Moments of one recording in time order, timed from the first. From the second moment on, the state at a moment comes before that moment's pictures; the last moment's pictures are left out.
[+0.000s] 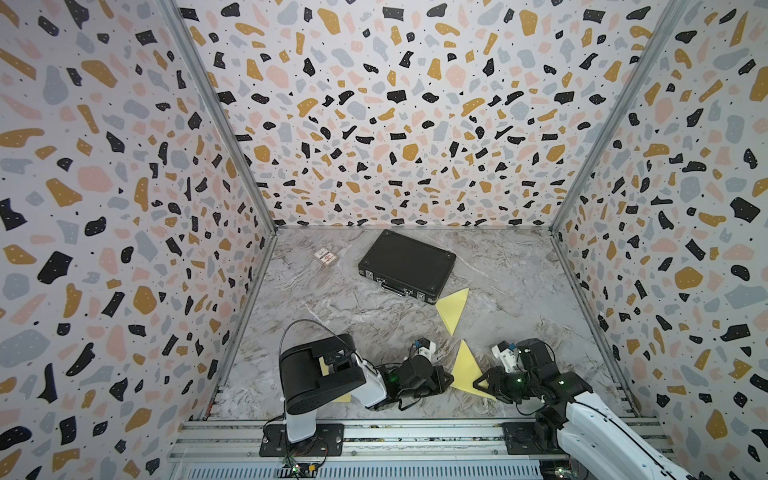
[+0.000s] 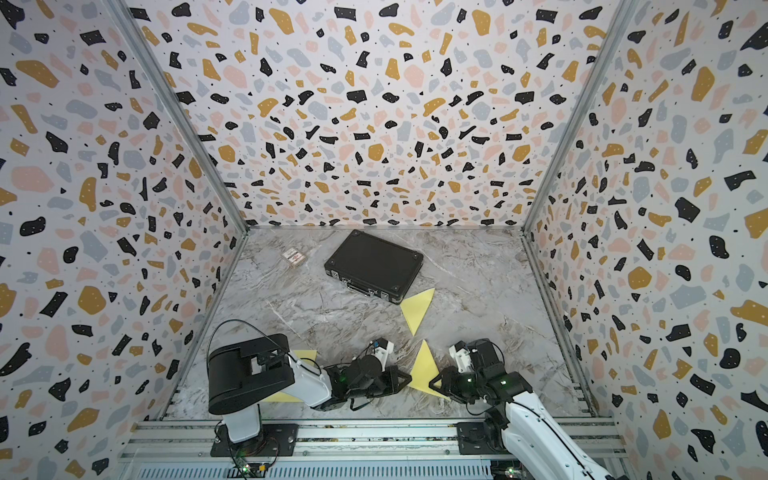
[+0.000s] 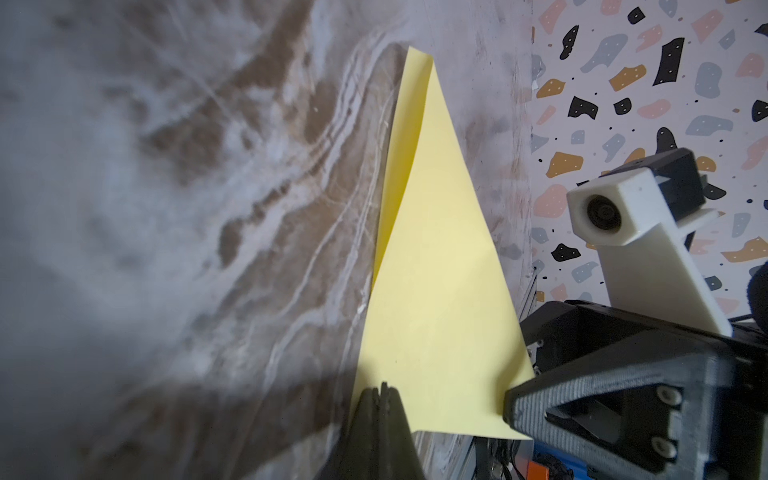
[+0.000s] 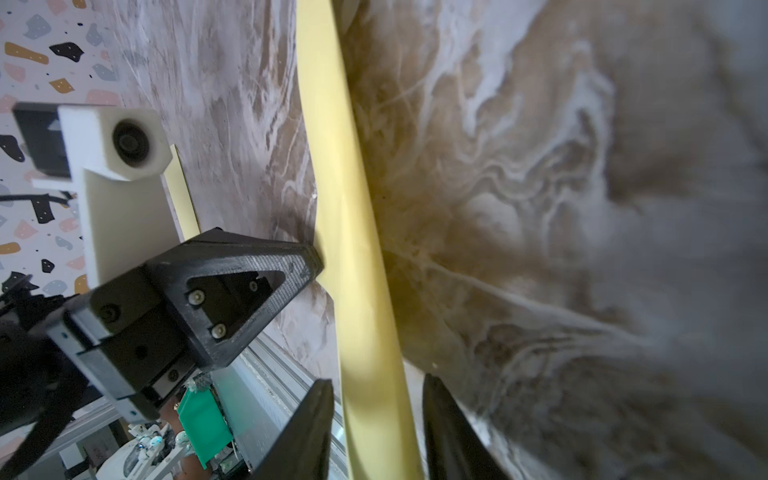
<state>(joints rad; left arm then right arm) -1.20 1.85 0.48 0.76 0.09 -1.25 0.37 0.67 0.21 -0.59 -0.64 0.69</state>
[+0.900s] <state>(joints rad) -1.20 1.82 0.47 0.74 0.09 -1.24 0.34 0.85 0.24 -0.42 -0.71 0.62</state>
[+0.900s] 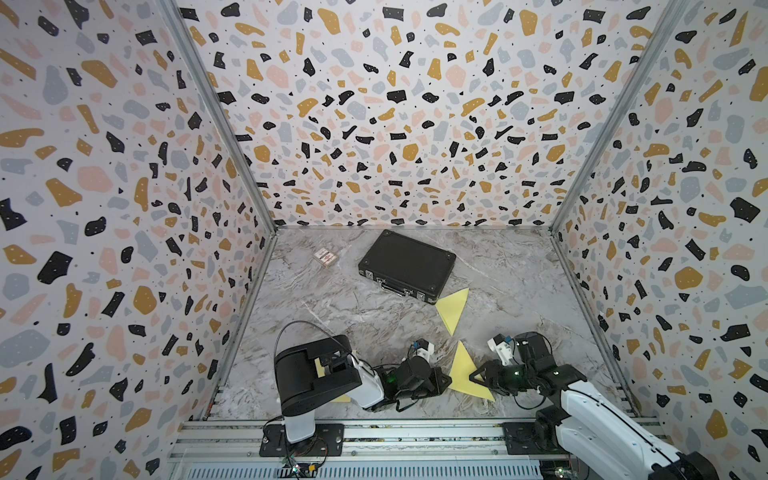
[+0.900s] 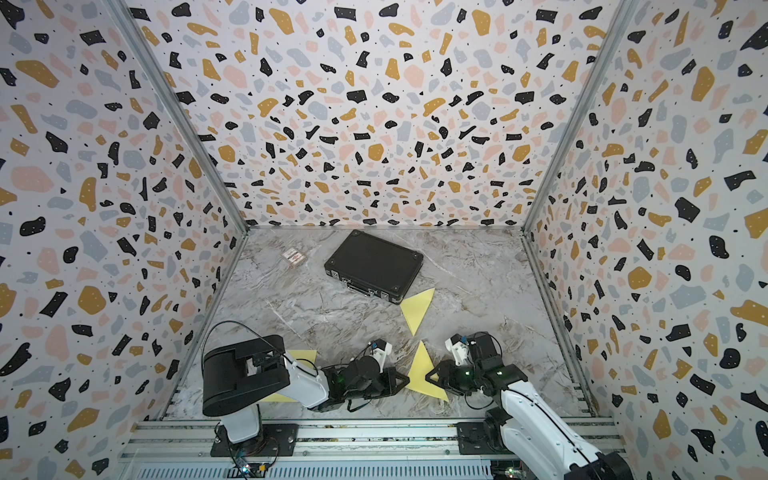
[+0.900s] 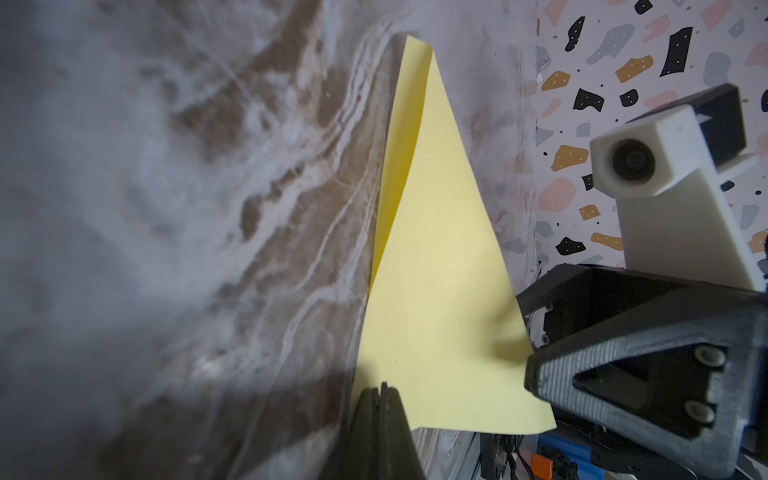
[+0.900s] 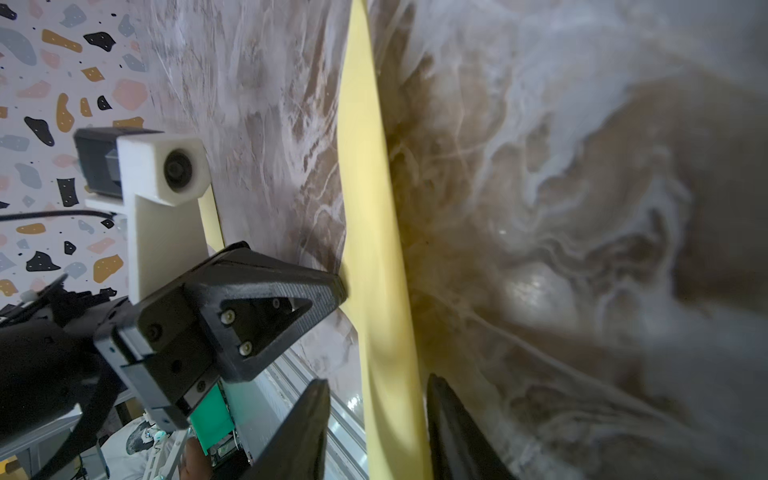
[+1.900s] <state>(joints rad) -1.20 1.79 0.47 0.68 0.09 -1.21 0.29 1.04 0.31 -0.24 -0.73 0.54</state>
